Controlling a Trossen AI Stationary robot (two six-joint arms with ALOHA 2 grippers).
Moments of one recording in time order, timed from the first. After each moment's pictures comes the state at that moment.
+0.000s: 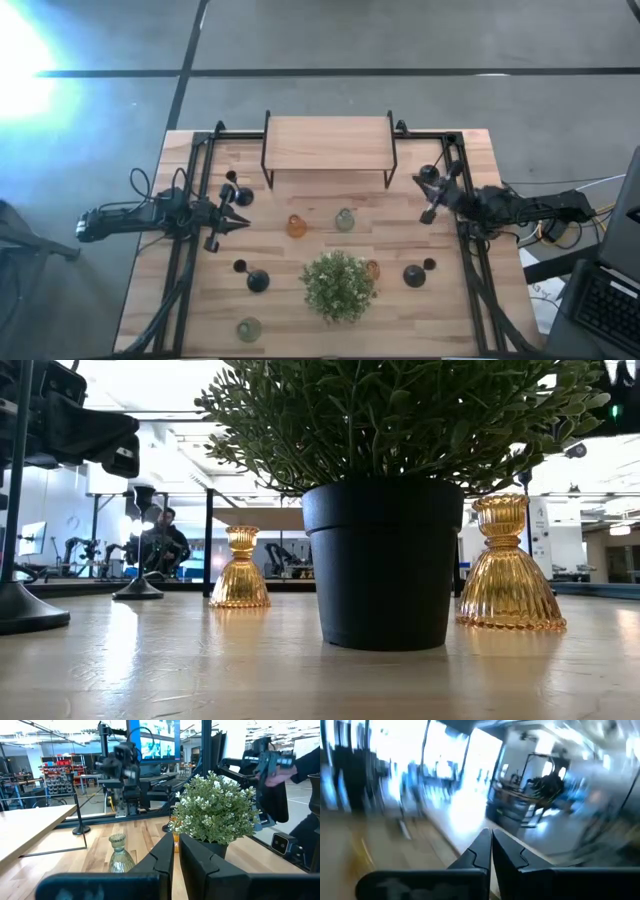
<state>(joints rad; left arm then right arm) 0.07 0.04 0.01 0.06 0.27 0.04 0.10 0.21 0.13 0.28 0.62 -0.24</state>
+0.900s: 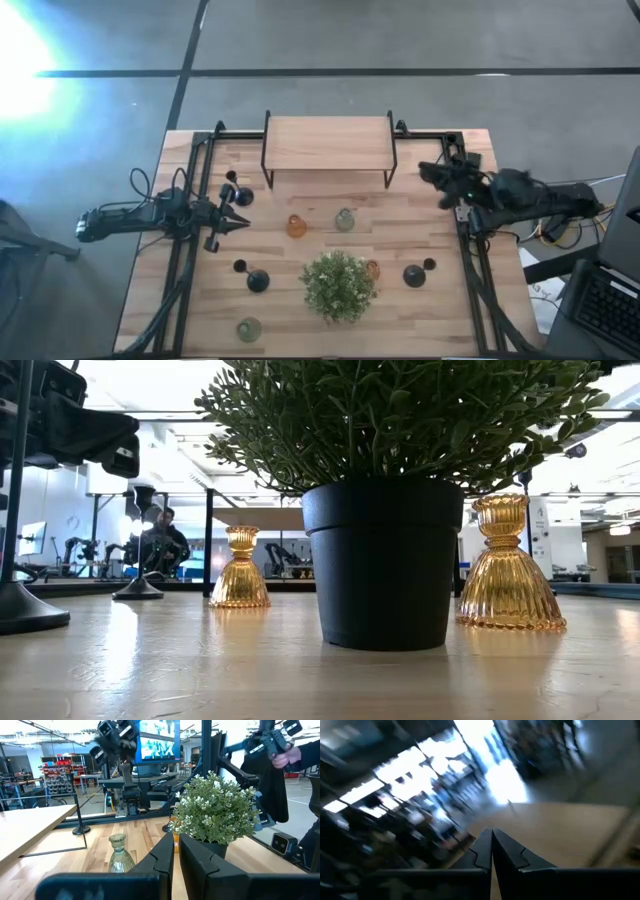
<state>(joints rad) 0.07 0.04 0.01 0.06 0.27 0.04 0.11 0.44 0.57 -0.16 0.64 0.57</state>
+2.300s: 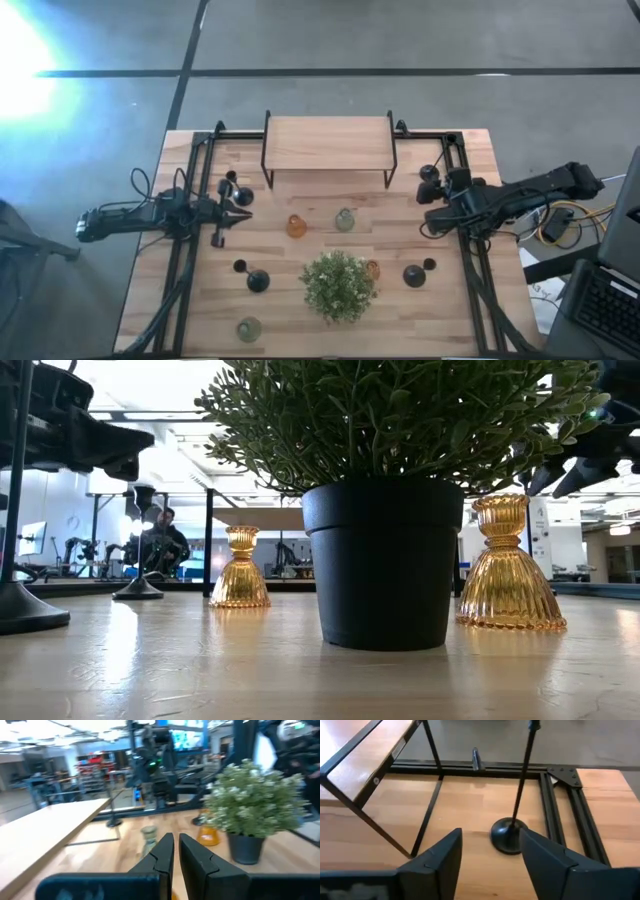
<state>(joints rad) 0.07 0.04 0.01 0.03 0.10 0.11 0.19 0.94 0.64 -1.32 1.00 1.72</state>
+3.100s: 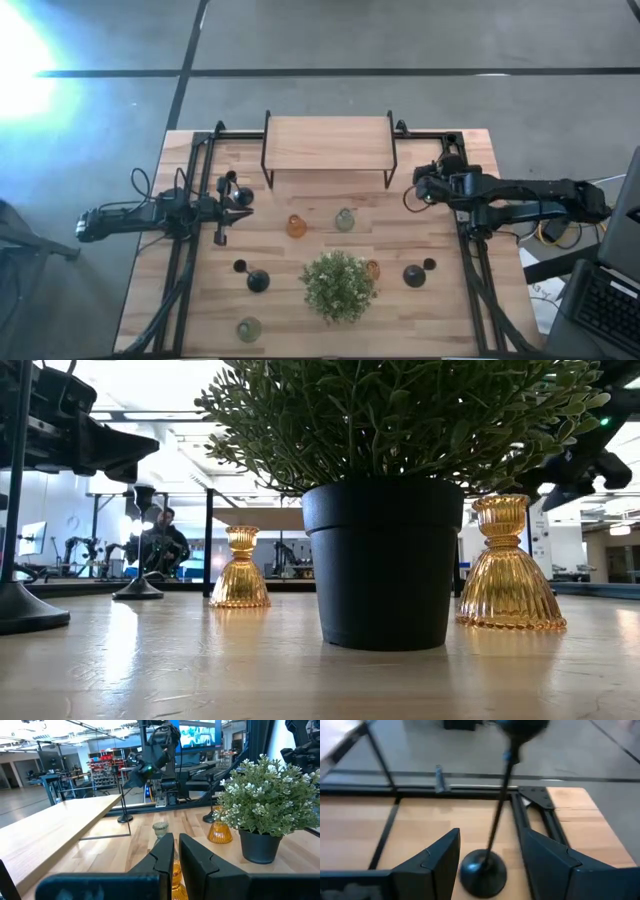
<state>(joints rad) 0.07 0.04 0.01 0.02 0.05 0.12 -0.23 0.90 0.54 -0.90 1.04 1.19</state>
